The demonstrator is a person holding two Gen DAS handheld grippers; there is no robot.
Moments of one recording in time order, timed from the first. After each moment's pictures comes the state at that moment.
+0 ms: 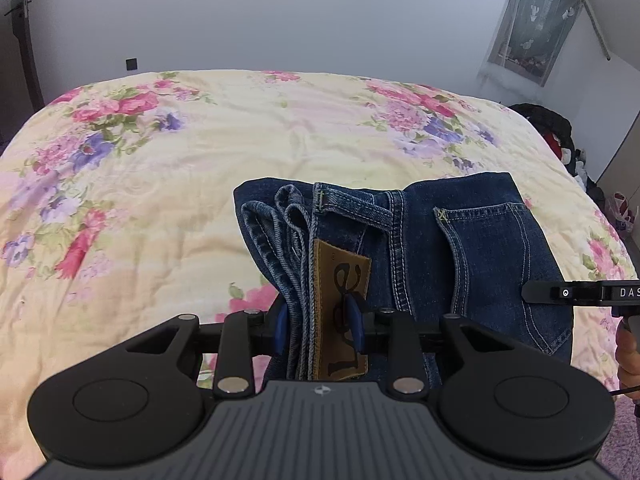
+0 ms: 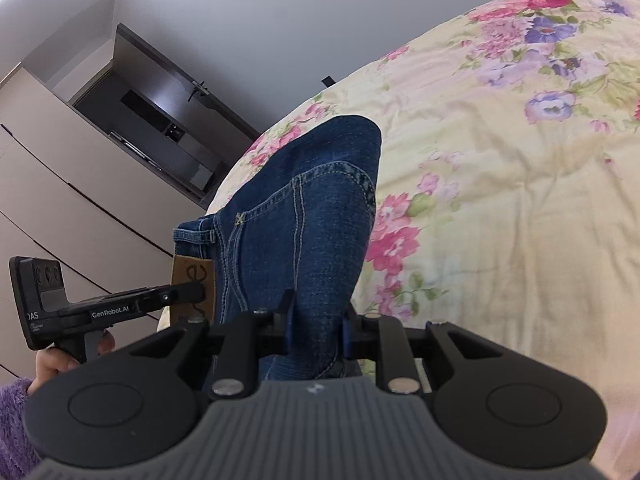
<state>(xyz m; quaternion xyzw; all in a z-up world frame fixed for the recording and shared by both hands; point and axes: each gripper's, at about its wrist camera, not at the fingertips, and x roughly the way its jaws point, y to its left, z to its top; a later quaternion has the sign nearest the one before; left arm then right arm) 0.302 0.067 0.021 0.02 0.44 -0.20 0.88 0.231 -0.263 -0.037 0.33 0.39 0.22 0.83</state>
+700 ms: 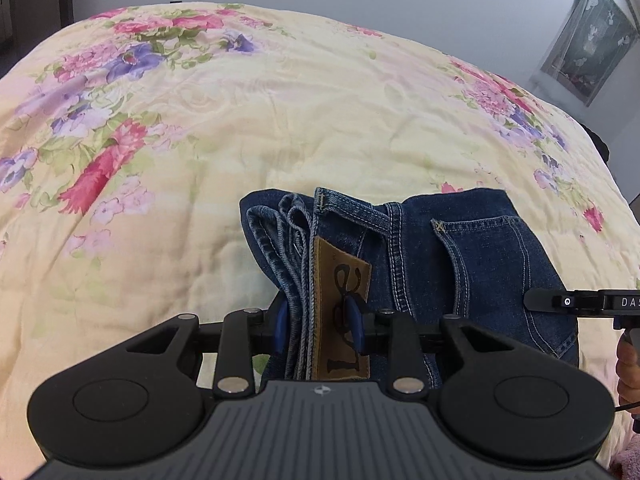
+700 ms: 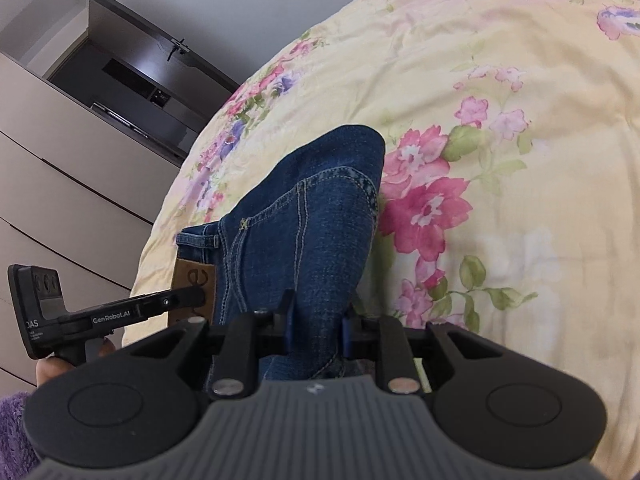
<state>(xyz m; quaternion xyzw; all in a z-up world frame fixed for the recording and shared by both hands) 0.374 0.146 -0.096 -0.04 0.48 -0.16 0.86 0.333 -0.180 -0.138 0.32 0.46 0.22 0.80</state>
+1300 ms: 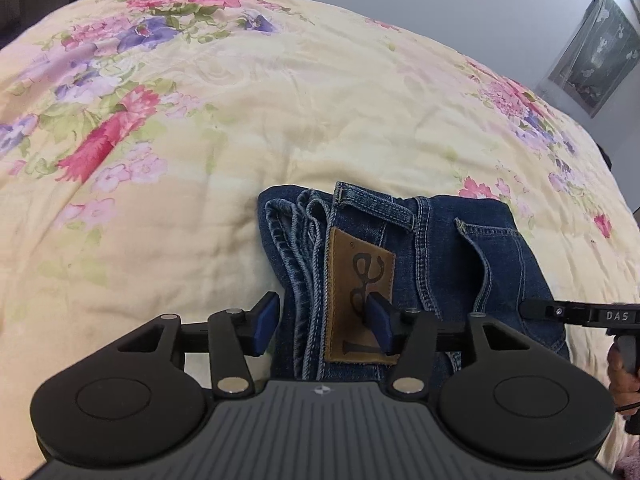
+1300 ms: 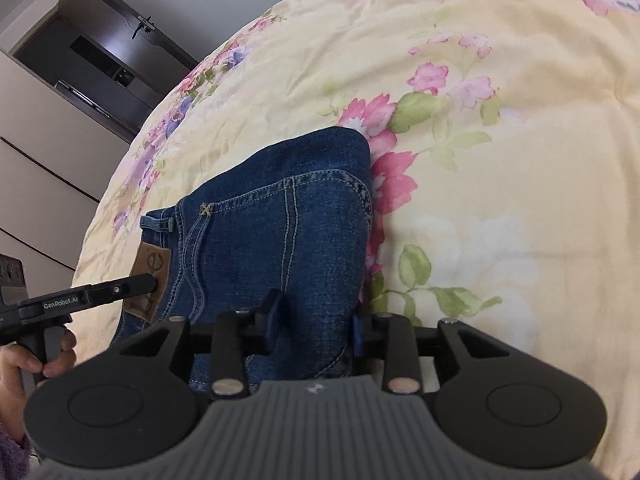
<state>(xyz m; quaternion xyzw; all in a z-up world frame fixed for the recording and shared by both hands) 0.373 0.163 -0.113 -0.05 0.49 -0.15 0.86 0.344 -0.174 -0.168 0.25 0.49 0.18 0.82</state>
